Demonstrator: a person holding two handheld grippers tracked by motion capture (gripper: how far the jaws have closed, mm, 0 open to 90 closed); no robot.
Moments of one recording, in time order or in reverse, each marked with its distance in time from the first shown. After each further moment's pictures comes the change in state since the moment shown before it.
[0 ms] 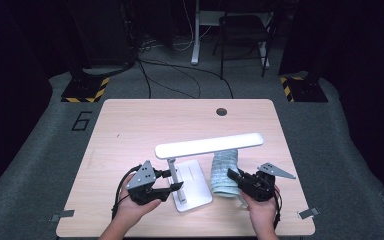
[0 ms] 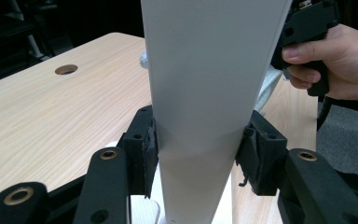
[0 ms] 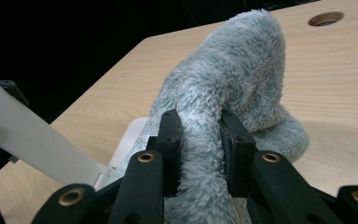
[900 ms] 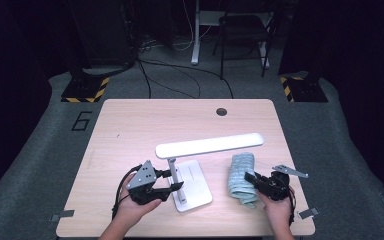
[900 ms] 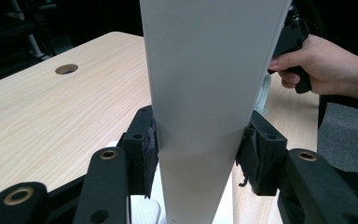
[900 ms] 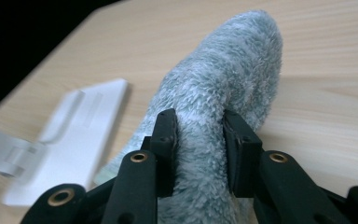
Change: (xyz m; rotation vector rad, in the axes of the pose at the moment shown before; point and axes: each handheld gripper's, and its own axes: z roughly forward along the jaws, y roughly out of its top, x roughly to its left) left arm 0.000 0.001 0.000 0.017 -0.008 0.006; right arm -0.072 -0.016 -0.014 0.127 -0.124 0.056
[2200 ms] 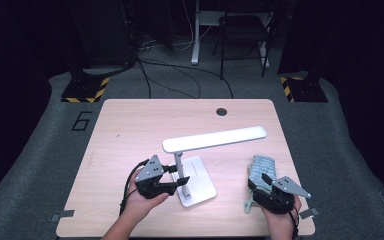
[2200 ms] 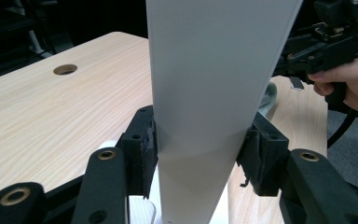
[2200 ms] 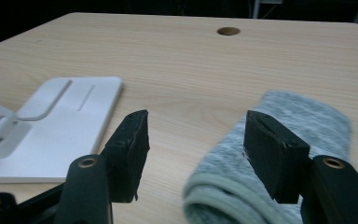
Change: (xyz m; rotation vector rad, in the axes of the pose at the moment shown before) left arm 0.008 0.006 0.022 -0.004 -0.001 -0.041; right arm 0.043 -0.017 -0.030 -0.159 -0.175 -0.271
